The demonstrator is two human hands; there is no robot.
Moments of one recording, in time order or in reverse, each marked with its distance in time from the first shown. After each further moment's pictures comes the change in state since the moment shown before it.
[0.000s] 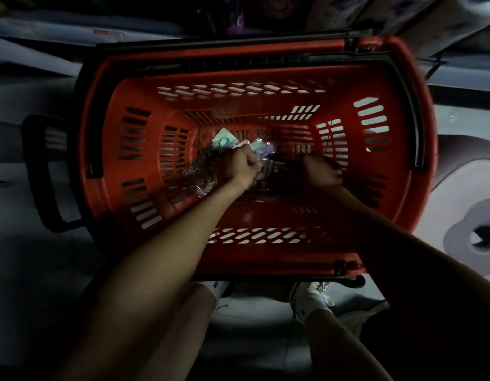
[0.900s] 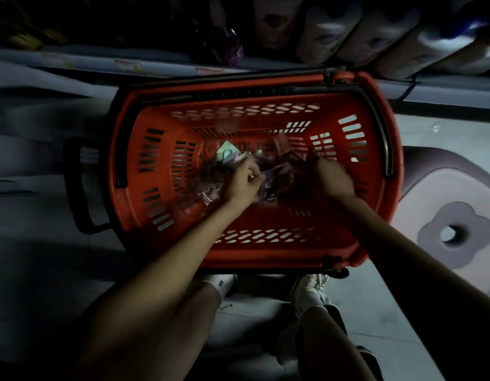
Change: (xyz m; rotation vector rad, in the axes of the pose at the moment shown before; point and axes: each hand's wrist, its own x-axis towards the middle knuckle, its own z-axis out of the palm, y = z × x) left_hand -0.059 0.038 -0.038 -0.107 -0.046 0.095; right_hand -0.043 -0.009 -0.051 -0.252 0.119 -0.094
